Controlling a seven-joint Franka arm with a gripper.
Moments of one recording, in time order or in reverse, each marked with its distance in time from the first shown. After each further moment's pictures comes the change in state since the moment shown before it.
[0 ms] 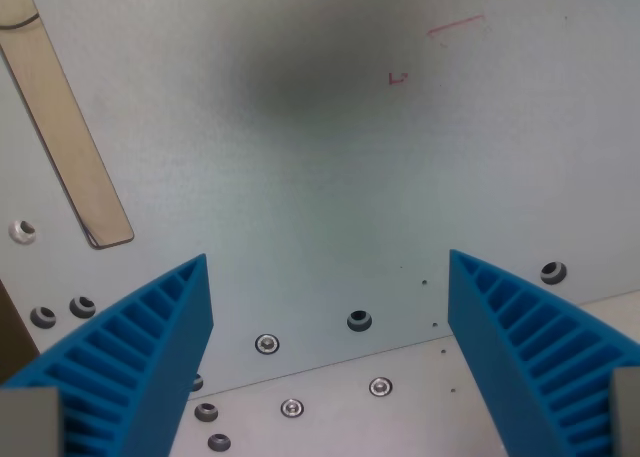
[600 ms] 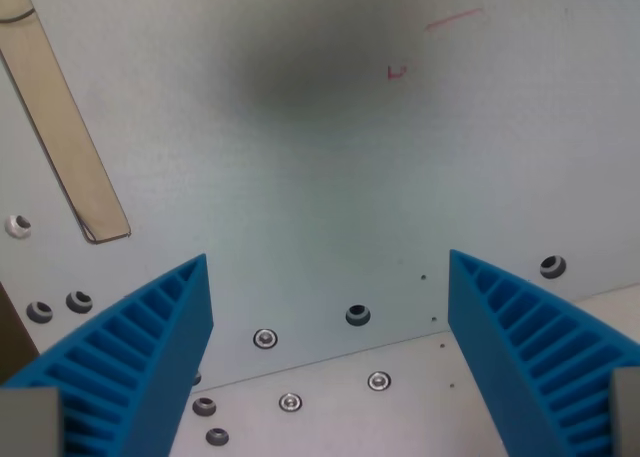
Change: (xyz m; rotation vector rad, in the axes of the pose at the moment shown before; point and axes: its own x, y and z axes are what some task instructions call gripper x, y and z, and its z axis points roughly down) arm -0.002 0.000 0.002 -0.003 -0.012 0.001
